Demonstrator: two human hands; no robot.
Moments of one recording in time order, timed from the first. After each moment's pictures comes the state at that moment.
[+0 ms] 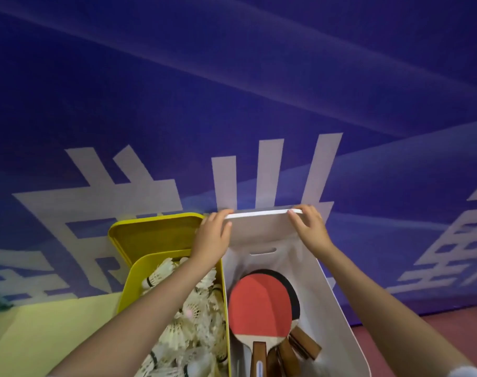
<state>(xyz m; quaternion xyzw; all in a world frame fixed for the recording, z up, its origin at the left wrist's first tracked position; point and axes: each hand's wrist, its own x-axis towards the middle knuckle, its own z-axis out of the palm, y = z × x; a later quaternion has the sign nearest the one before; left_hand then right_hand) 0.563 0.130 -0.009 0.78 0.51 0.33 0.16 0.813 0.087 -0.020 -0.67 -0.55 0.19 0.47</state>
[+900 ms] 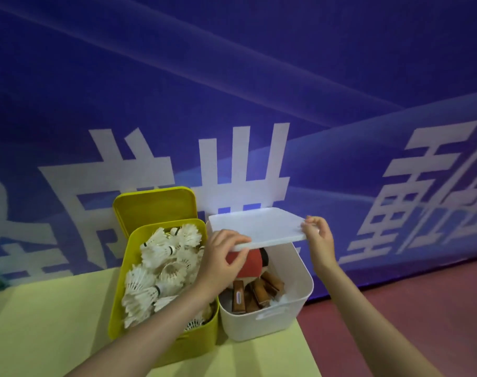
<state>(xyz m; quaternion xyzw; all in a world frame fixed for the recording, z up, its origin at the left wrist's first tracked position) 0.553 -0.070 -0.010 0.81 0.30 0.46 0.20 0.787 -0.120 -0.002 -0.61 -0.35 0.25 0.66</state>
